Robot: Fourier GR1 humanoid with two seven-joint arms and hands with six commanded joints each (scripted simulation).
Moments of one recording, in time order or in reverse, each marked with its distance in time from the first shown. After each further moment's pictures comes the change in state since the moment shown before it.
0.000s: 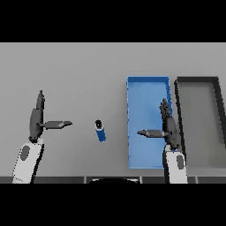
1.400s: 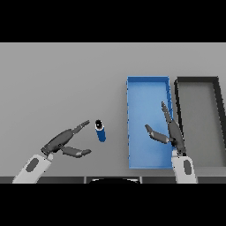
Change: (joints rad) left arm 0.073 0.189 -0.353 -0.250 -0.108 -0.477 0.018; right arm 0.073 -0.173 0.092 -0.119 0.165 0.077 -0.062
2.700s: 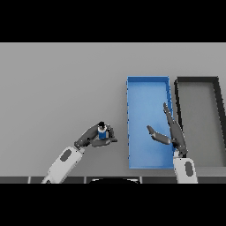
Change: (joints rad) left arm -0.150 -0.440 -0.045 0.370 -0.018 0.063 -0.154; right arm 0.021 -0.006 -0.014 -0.012 -0.017 0.008 -0.010
